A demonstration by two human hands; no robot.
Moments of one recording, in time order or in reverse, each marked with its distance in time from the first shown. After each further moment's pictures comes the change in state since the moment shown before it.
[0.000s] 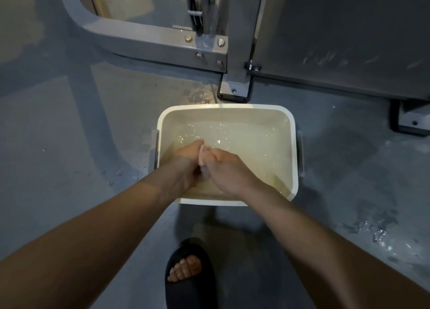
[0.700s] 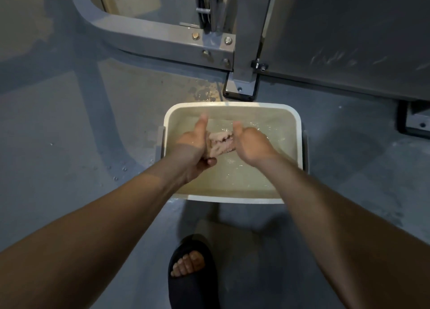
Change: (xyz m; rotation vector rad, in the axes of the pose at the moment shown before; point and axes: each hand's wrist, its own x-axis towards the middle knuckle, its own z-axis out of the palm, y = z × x) left_hand -0.011 0.019 -0.001 0.014 -0.082 0.117; right_hand 0.032 -0.003 -0.042 -0.216 0.167 0.181
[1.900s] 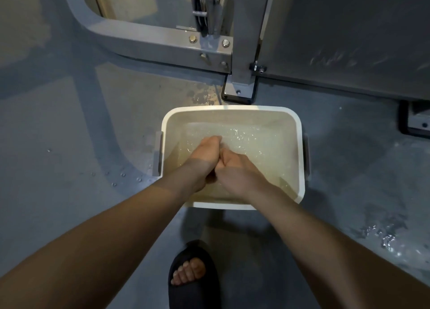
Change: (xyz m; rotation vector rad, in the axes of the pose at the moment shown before) left_hand 0.013 -0.017 0.020 0.225 0.017 -0.091; right_hand -0.025 0.012 0.038 0.005 -0.139 -0.117
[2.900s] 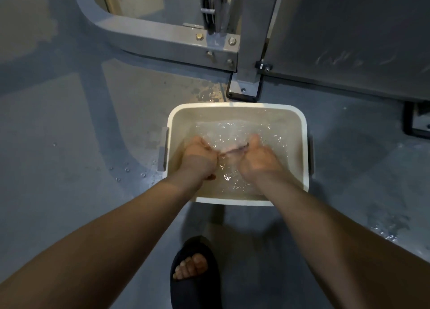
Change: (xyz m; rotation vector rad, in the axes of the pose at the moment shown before) left_hand 0.011 -0.019 -0.014 0.177 0.228 0.201; right_hand 0.019 0.019 -0.014 -0.175 0.151 0.259
